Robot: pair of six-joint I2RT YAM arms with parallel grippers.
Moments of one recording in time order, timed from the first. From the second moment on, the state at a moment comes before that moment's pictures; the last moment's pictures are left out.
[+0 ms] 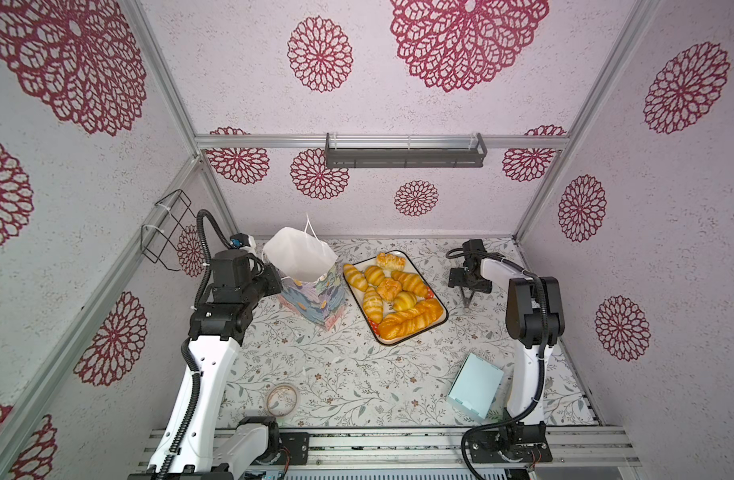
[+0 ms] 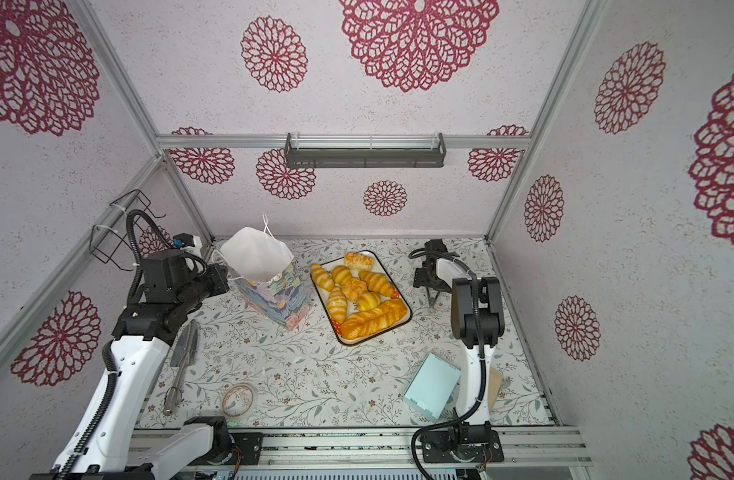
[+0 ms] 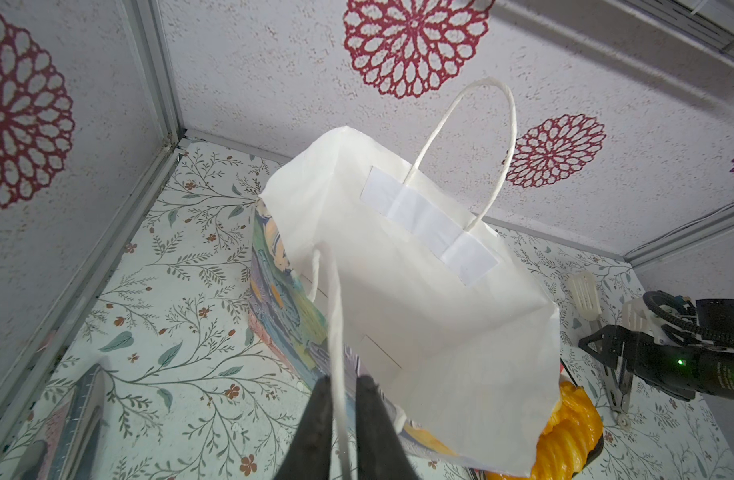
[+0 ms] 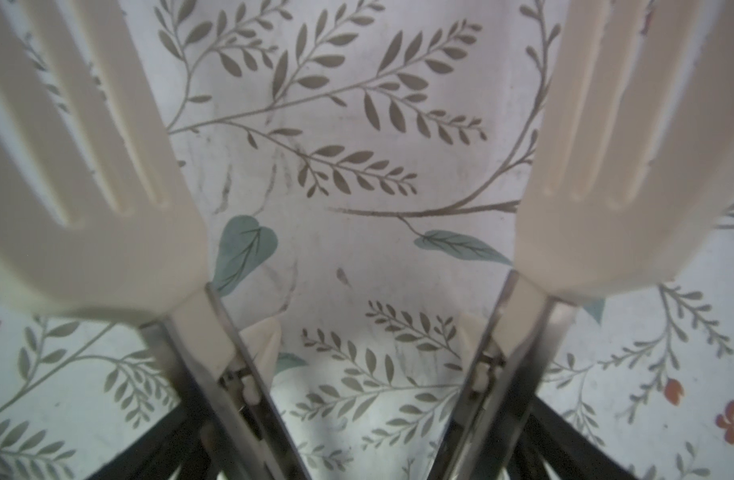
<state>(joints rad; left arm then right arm) -0.01 1.07 1.18 -0.62 0.04 -0.30 0.09 2.18 1.64 -0.63 0.18 0.27</state>
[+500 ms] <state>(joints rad) 0.00 1.07 1.18 -0.61 0.05 -0.30 0.08 2.18 1.62 -0.60 0.15 0.27</state>
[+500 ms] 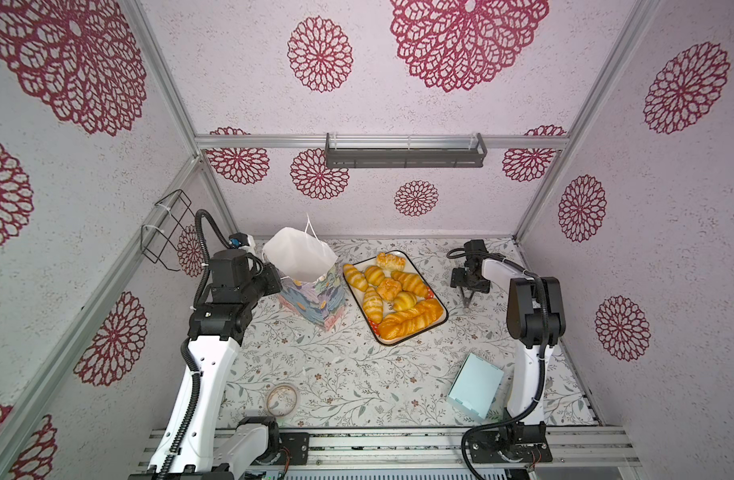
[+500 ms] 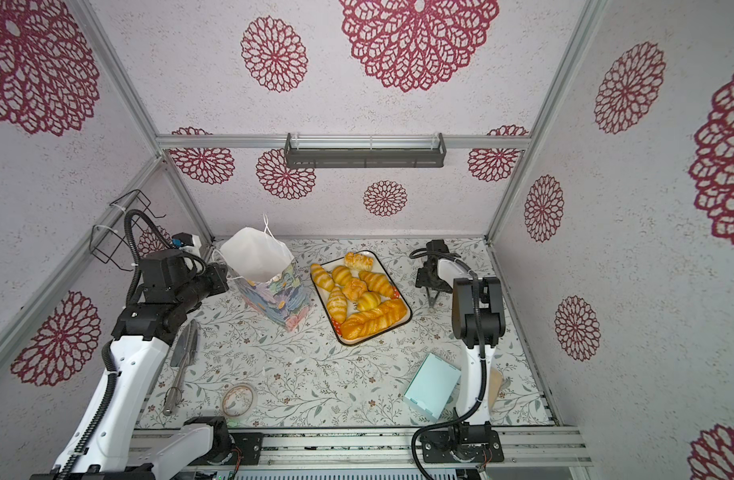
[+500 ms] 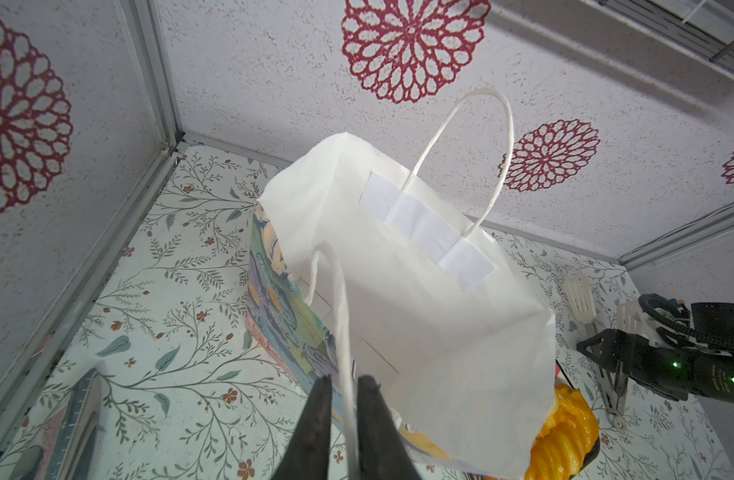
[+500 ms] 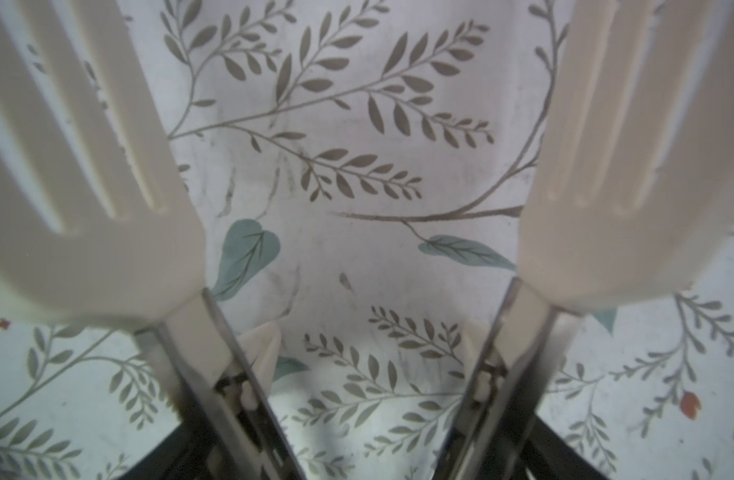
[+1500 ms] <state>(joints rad) 0.02 1.07 1.17 -0.60 0.09 -0.31 0.07 2.02 1.48 -0.58 0.14 0.28</state>
